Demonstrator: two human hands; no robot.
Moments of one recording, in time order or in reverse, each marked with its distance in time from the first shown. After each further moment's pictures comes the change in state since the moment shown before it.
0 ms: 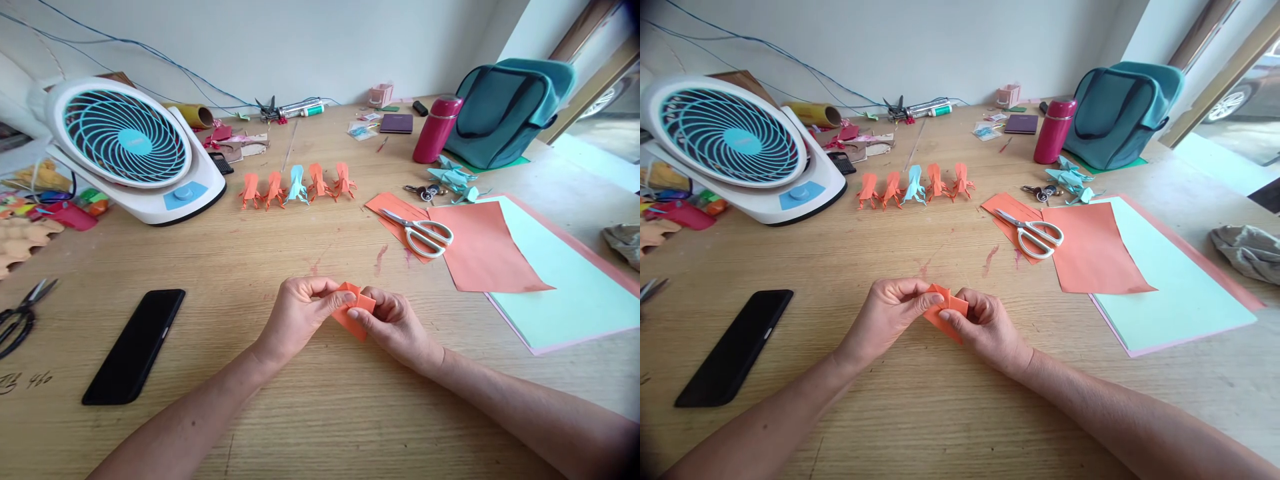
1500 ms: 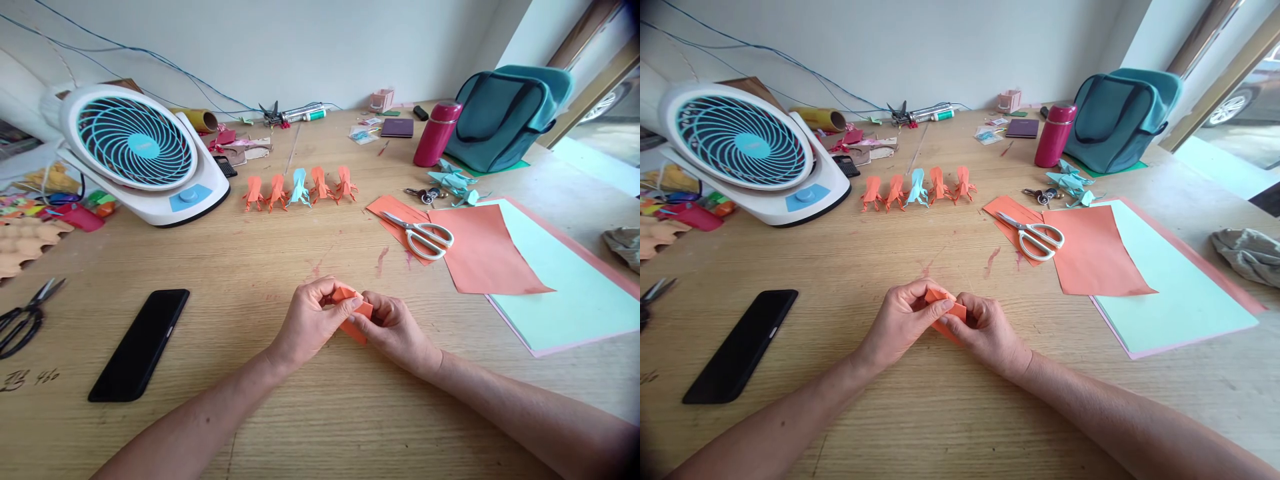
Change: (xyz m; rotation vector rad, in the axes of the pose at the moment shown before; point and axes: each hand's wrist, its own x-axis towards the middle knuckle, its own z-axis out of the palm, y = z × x) left_hand -0.003 -0.008 0.016 -0.085 0.017 0.044; right_hand -0.004 0.006 0.000 -0.174 -0.017 0.003
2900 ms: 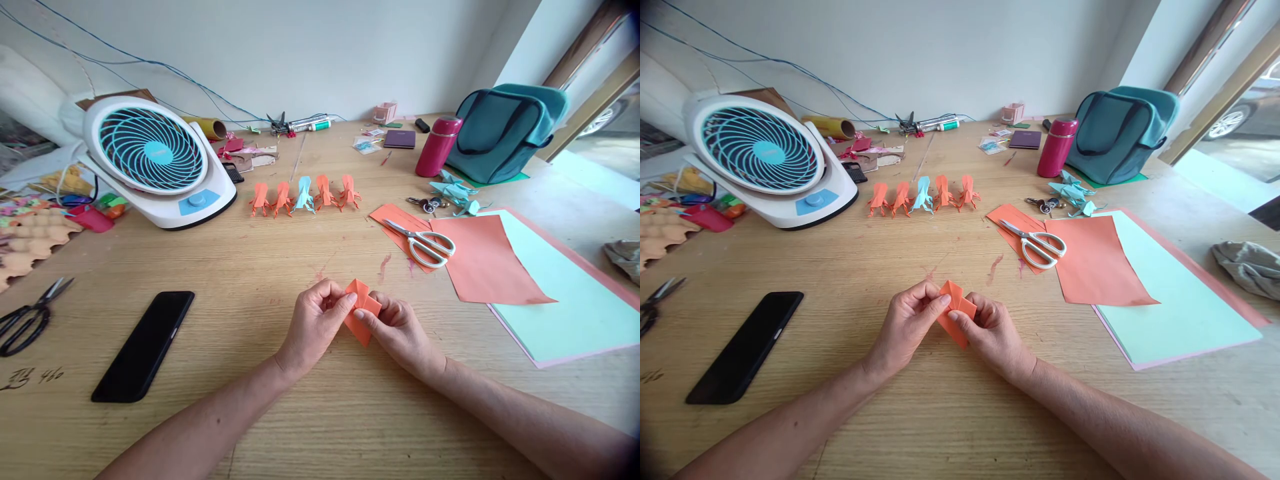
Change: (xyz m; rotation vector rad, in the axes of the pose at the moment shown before) left_hand 0.000 -0.013 0.004 0.030 0.141 0.021; right_hand 0.006 -0.010 0.000 0.165 0.064 0.036
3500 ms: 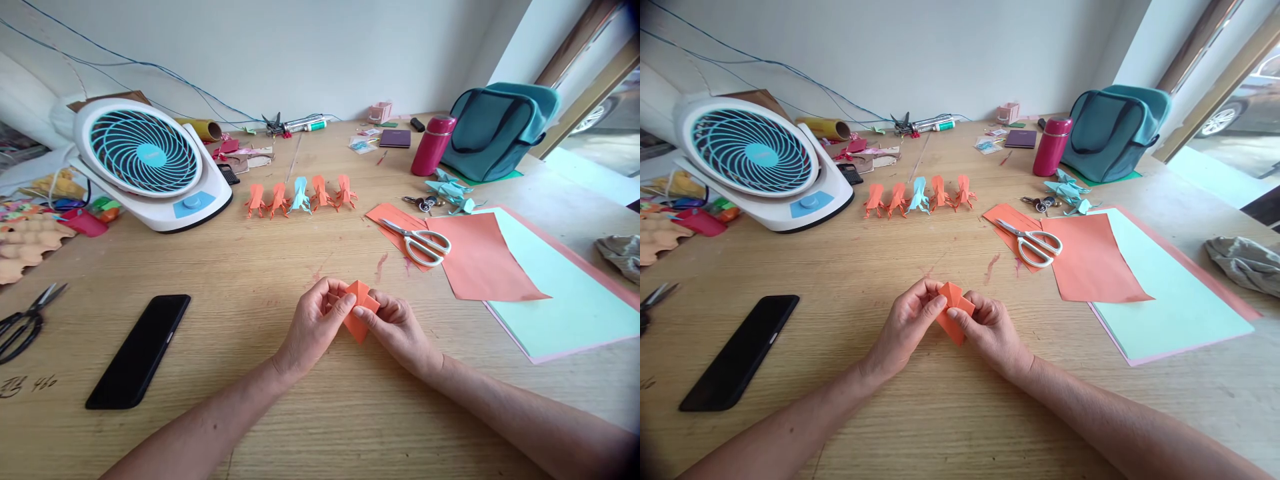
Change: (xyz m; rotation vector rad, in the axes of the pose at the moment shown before) left_hand -0.001 0.006 0.001 -0.077 -0.096 -0.042; right_hand 0.000 0.002 -0.002 0.063 -0.009 -0.015
